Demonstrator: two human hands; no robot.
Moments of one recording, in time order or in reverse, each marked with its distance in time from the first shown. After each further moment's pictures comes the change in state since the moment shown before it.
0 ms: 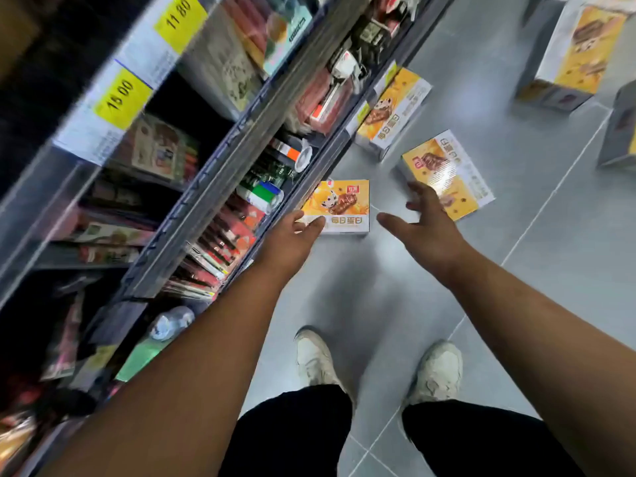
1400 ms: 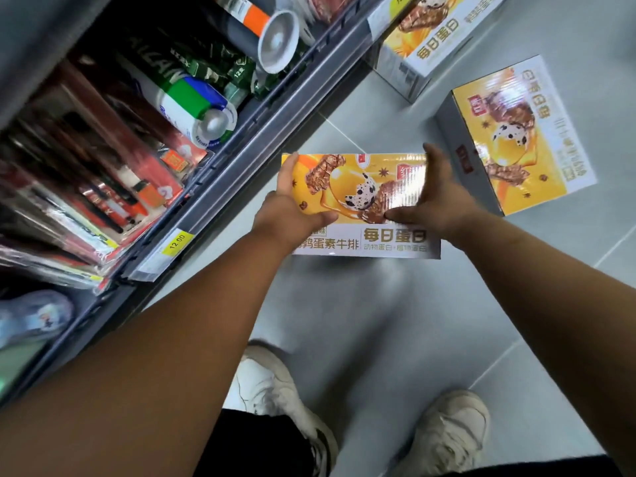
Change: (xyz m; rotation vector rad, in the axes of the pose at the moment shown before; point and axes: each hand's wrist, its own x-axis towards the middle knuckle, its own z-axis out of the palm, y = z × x) left_hand 0.192 -0.155 0.127 0.152 0.045 0.014; right_hand 0.219 0.210 0.078 -0.293 -0.210 -0.068
